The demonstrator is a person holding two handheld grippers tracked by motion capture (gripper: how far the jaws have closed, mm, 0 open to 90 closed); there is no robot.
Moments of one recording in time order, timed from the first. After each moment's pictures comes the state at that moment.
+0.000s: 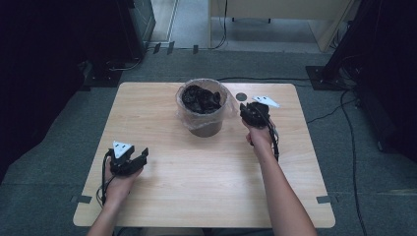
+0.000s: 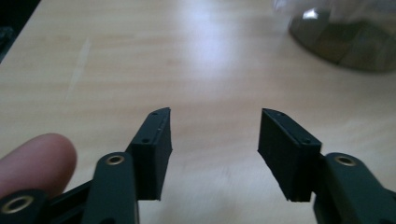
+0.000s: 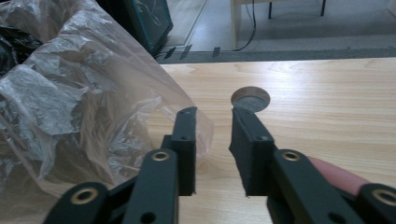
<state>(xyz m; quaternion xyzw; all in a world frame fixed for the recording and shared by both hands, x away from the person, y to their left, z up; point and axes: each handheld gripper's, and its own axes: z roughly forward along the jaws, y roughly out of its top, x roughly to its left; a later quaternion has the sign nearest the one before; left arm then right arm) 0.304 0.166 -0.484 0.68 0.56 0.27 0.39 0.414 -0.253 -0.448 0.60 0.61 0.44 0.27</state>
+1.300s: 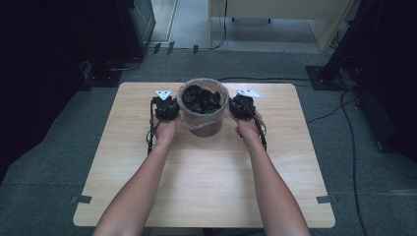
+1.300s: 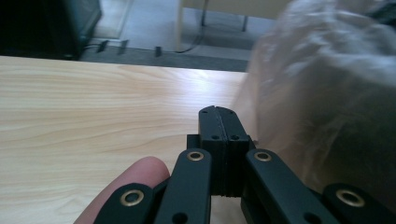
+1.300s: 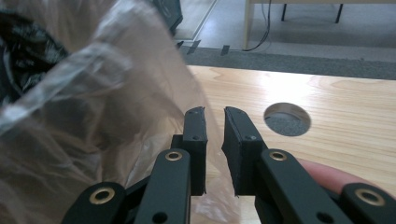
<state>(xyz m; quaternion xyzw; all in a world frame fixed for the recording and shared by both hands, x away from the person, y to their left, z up) 0.461 0.044 -0.456 0.63 0.57 0.28 0.44 0.452 -0.216 -0.455 0.57 0.64 0.43 0.28</state>
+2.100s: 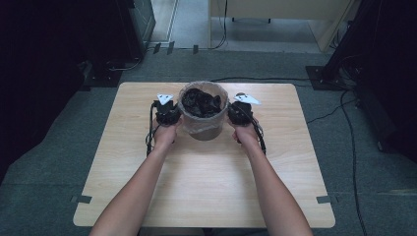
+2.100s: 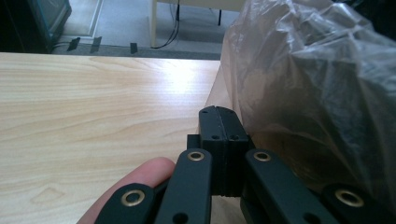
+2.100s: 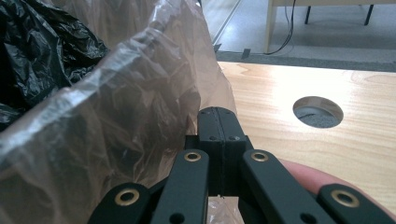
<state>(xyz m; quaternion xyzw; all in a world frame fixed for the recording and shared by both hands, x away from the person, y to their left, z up) 0.443 0.048 -0.457 0.66 0.55 0.24 0.46 0.432 -0.210 -0.461 0.55 0.65 0.46 0.25</state>
